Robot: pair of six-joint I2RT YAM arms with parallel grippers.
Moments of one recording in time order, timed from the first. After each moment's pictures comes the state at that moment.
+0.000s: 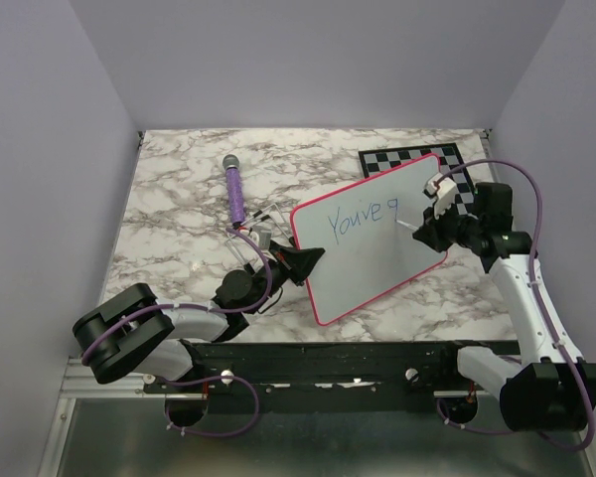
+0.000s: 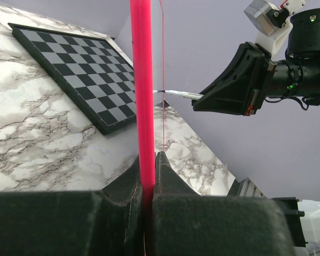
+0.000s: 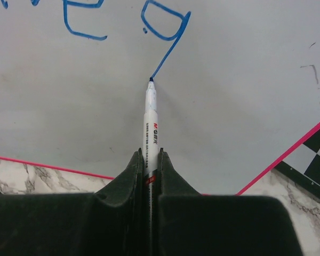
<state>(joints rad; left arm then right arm) -0.93 1.35 0.27 1.30 -0.13 -0.64 -0.02 1.06 0.91 -0.59 -0.58 -0.51</state>
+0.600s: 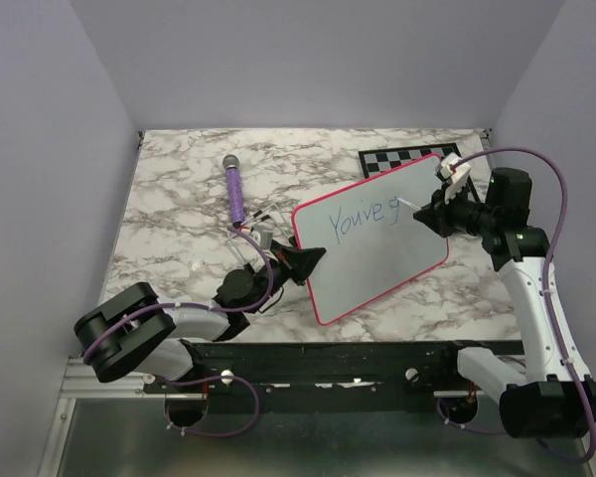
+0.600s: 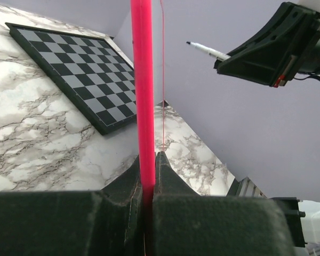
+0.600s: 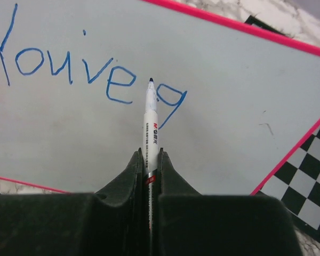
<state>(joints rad) -0.93 1.36 0.28 1.30 -0.12 -0.64 -0.02 1.04 1.05 -0.61 -0.66 -0.44</state>
